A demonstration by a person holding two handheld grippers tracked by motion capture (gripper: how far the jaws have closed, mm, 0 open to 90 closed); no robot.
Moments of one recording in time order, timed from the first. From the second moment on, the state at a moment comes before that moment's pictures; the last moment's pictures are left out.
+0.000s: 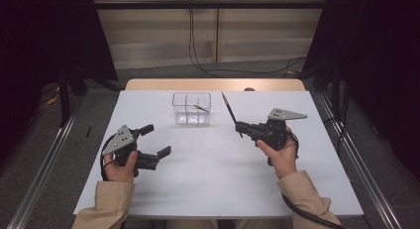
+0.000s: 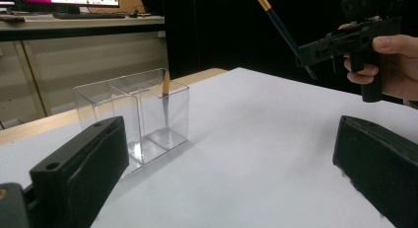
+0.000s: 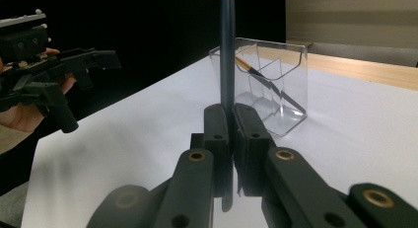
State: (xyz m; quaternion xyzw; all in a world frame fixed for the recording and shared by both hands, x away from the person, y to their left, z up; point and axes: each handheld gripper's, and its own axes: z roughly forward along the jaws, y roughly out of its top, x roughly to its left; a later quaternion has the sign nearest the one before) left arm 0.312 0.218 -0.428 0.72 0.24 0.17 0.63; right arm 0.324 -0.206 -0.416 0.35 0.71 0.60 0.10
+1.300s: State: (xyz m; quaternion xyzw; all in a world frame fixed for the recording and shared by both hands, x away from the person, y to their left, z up) left arm 0.321 0.195 -0.425 0.72 0.23 0.13 0.64; right arm 0.300 -0.184 -0.416 0.31 0.72 0.62 0.09
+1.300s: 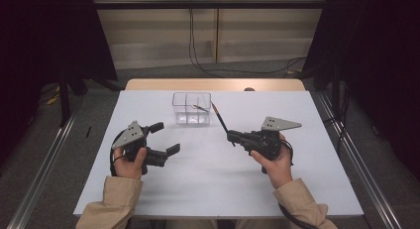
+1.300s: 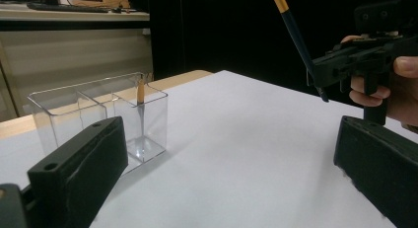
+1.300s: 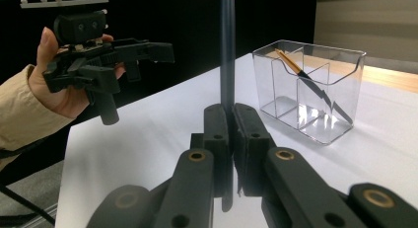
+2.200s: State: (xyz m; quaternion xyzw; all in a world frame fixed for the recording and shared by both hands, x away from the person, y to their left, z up) left arm 0.334 0.163 -0.417 0.73 0.24 0.08 0.64; right arm 0.297 -0.184 -0.415 0.29 0.72 0.62 0.10
